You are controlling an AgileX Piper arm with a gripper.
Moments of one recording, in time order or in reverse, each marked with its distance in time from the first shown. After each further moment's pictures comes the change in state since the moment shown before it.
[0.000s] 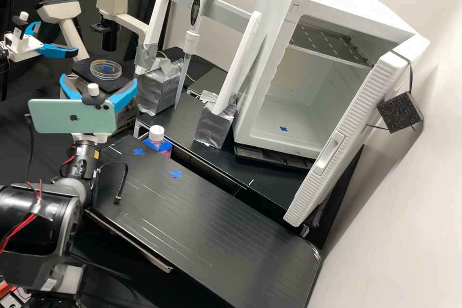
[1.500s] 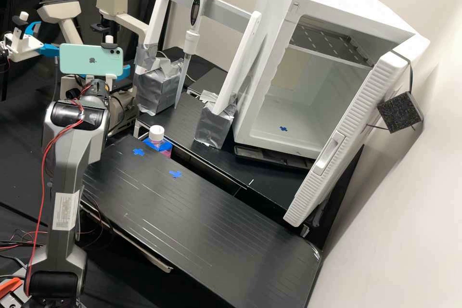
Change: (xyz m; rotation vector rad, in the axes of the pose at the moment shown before) arm 0.230 -0.079 0.070 0.167 -0.274 -0.336
